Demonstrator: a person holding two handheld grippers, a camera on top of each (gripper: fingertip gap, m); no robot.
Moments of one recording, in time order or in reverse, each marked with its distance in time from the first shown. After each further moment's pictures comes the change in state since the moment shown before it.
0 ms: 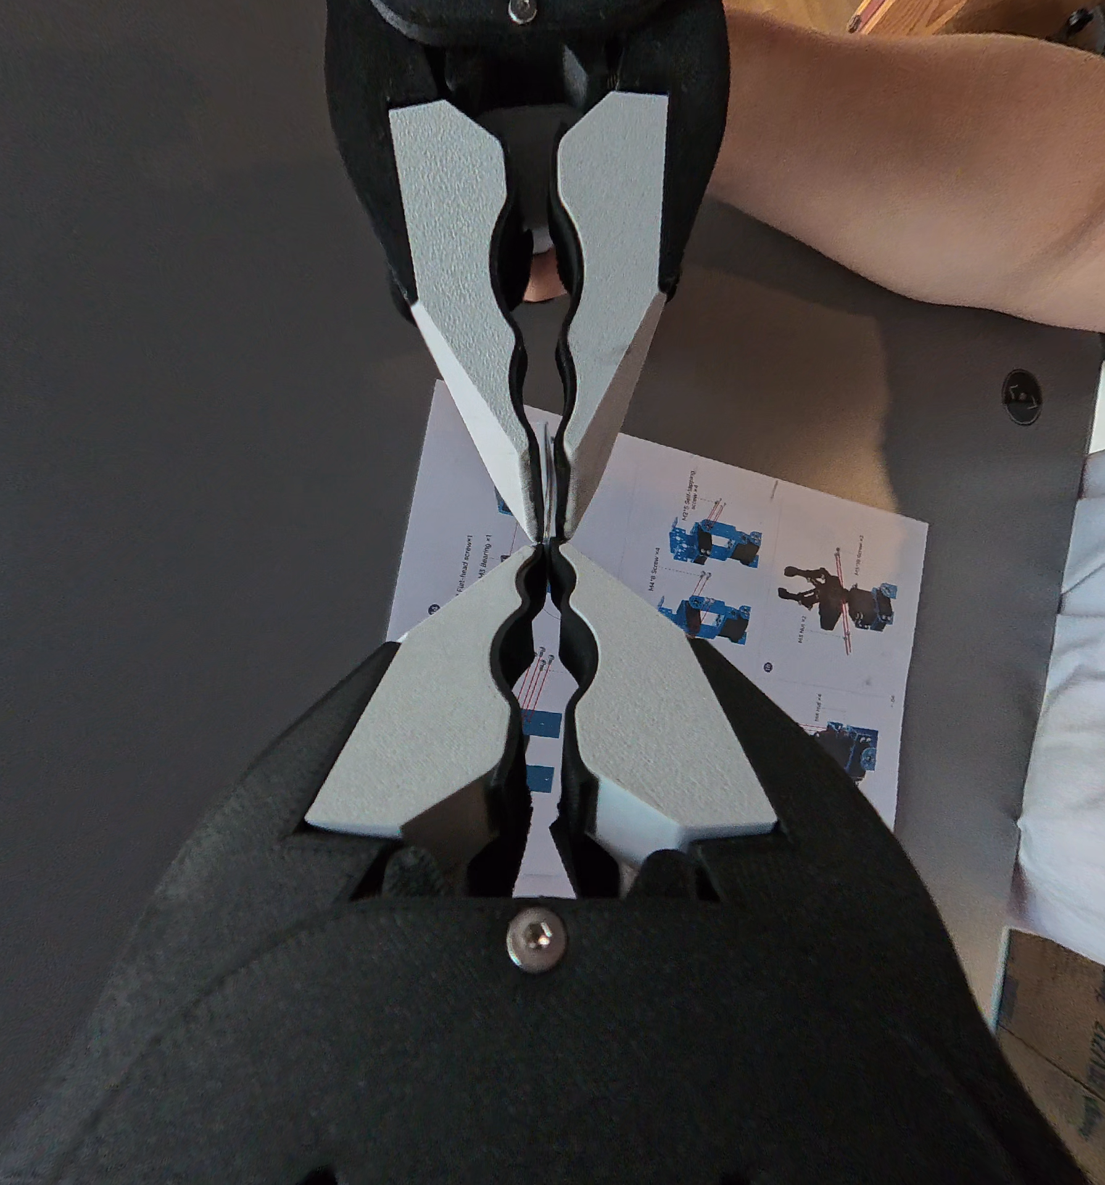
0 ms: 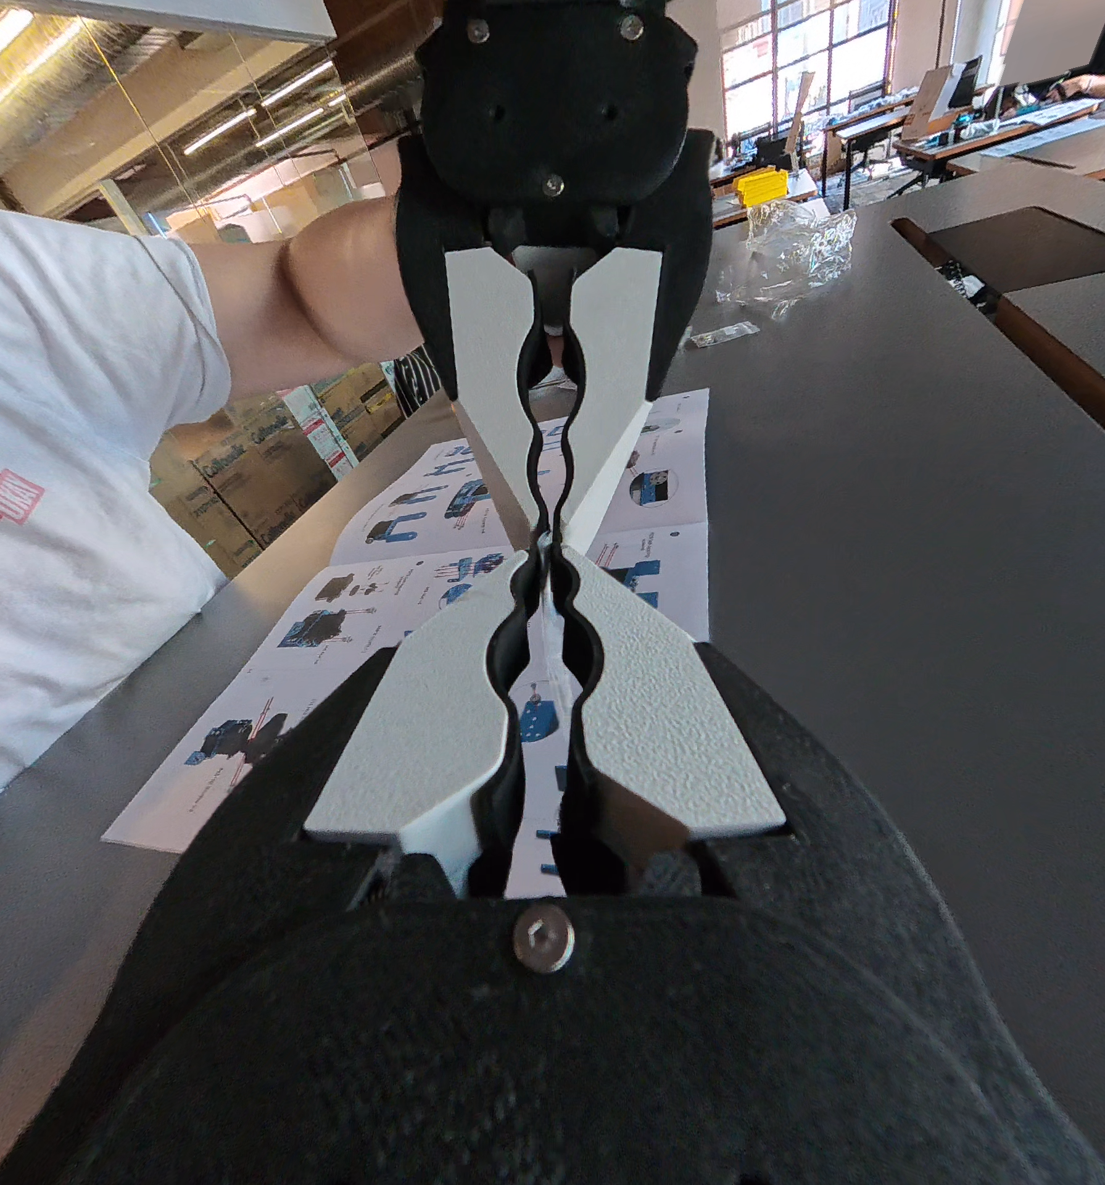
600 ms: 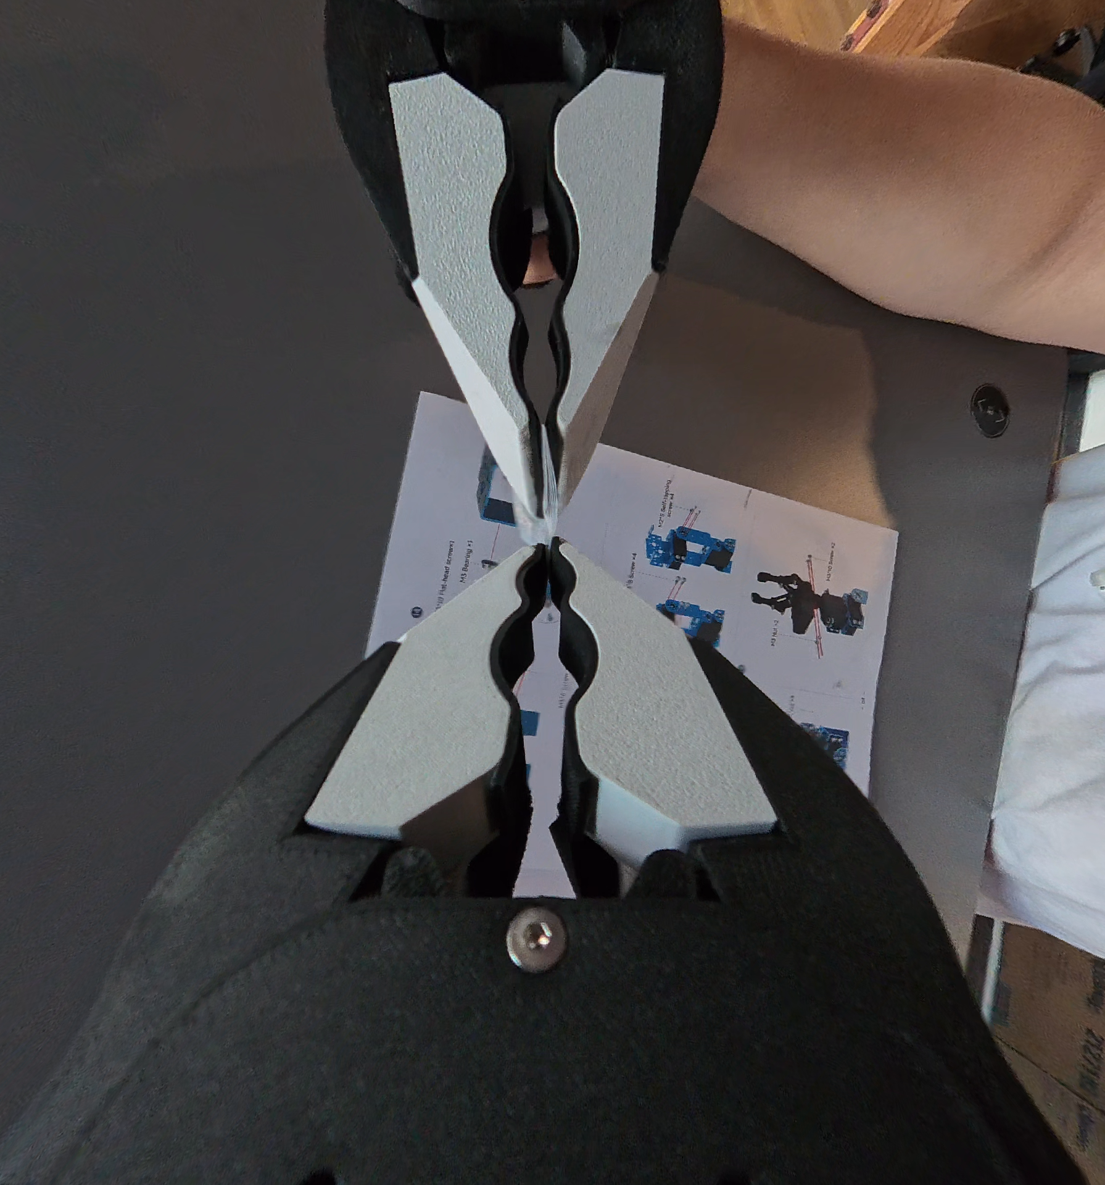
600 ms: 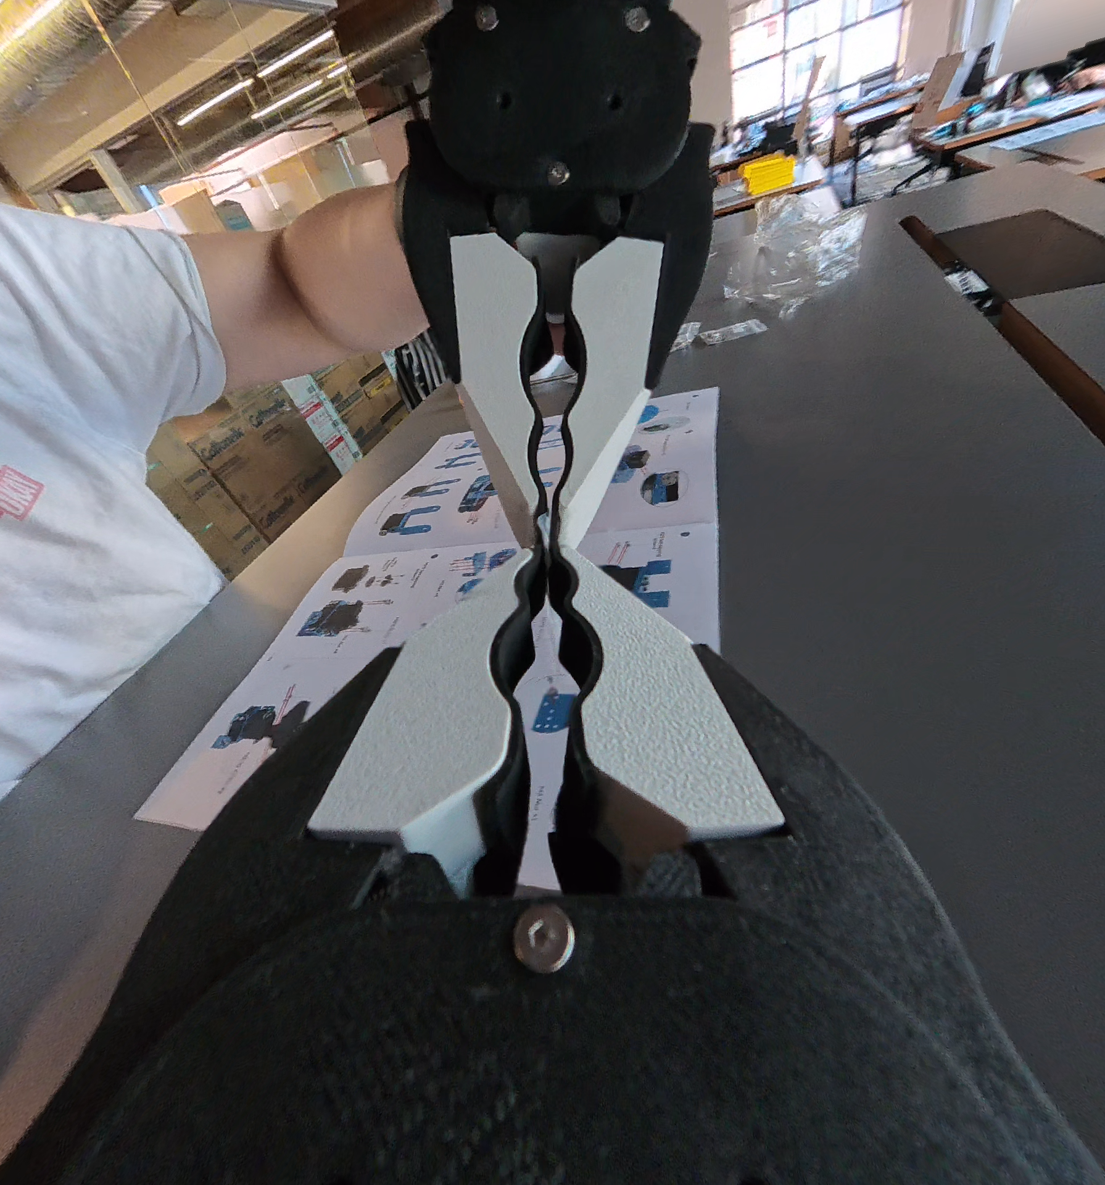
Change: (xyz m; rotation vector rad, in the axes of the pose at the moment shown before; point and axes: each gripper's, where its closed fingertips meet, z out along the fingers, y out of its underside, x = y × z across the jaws) left arm 0.010 -0.004 -0.008 0.016 0.004 -0.010; right arm -0.009 -0.007 -0.006 -0.026 -0.003 -0.018
